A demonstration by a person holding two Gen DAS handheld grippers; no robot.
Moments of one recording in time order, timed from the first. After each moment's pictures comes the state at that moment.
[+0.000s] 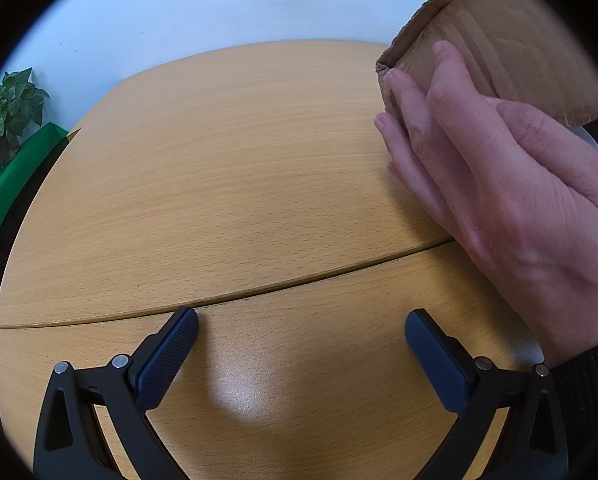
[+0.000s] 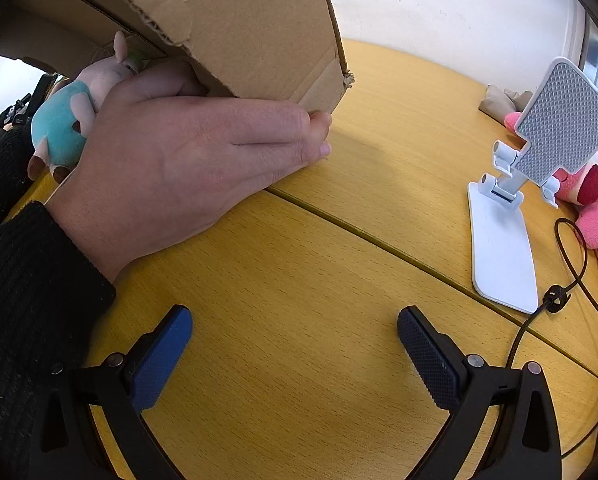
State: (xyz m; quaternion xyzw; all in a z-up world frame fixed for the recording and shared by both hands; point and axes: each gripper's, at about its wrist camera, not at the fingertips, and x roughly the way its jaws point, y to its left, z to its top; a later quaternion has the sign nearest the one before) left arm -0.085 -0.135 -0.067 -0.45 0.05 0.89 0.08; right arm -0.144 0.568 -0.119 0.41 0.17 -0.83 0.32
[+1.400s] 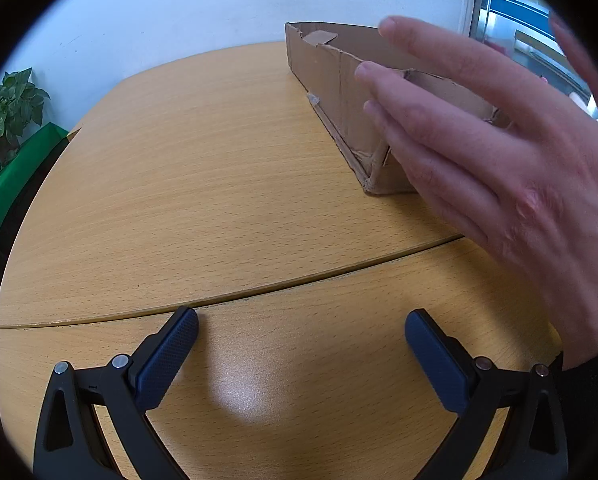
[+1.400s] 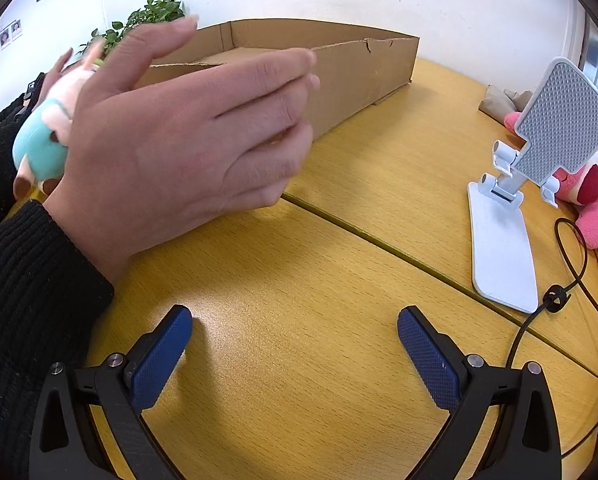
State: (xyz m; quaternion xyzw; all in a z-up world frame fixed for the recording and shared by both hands) left arm -0.085 -0.135 -0.066 -0.45 0.05 0.89 0.09; right arm -0.144 0.568 -0.119 0.41 0.18 -0.83 0.33
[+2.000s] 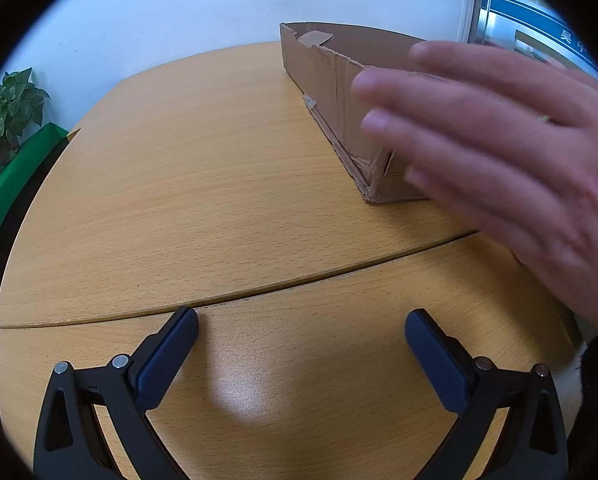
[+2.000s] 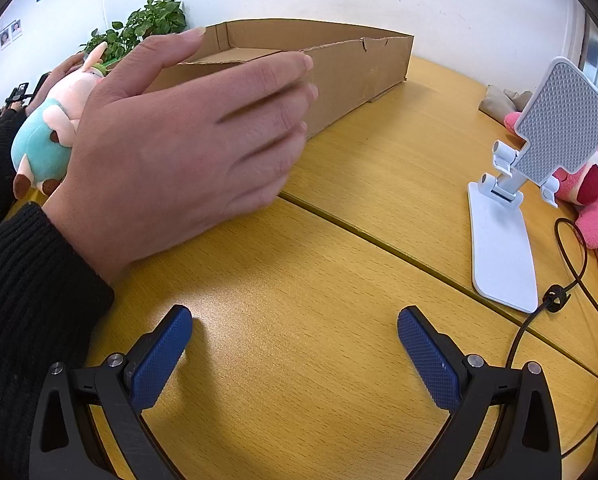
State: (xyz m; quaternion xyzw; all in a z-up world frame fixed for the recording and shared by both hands) left arm -0.086 -0.135 -0.067 -0.45 0.05 0.89 0.09; right arm -0.145 0.568 -0.119 0.41 0.18 -0.83 0.33
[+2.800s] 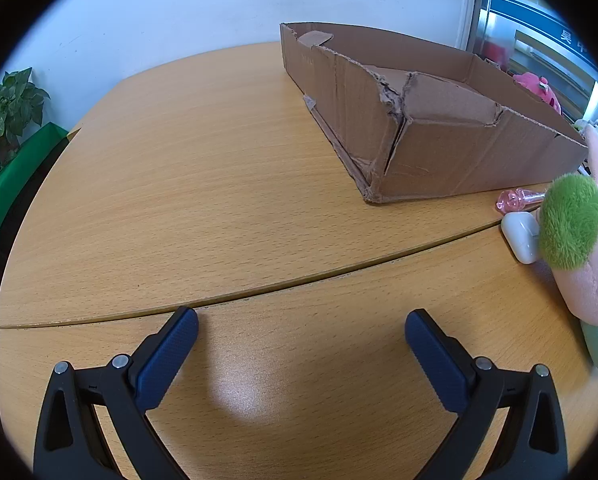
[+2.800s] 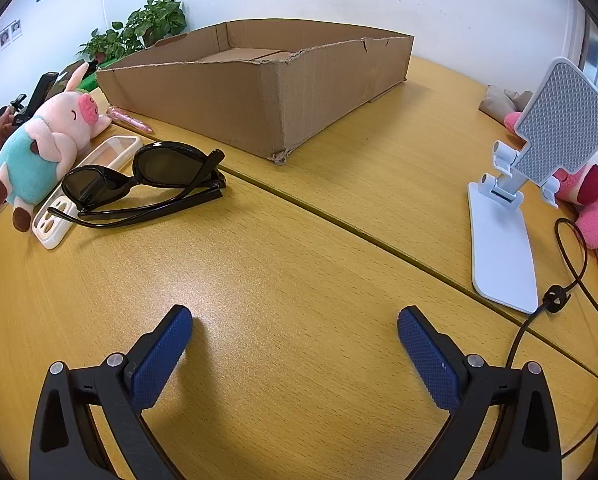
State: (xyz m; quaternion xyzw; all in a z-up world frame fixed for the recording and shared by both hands) left arm -0.086 -0.136 -0.066 -0.45 0.05 0.89 0.09; right arm -0.145 0.568 -0.119 0.41 0.18 -0.83 0.33
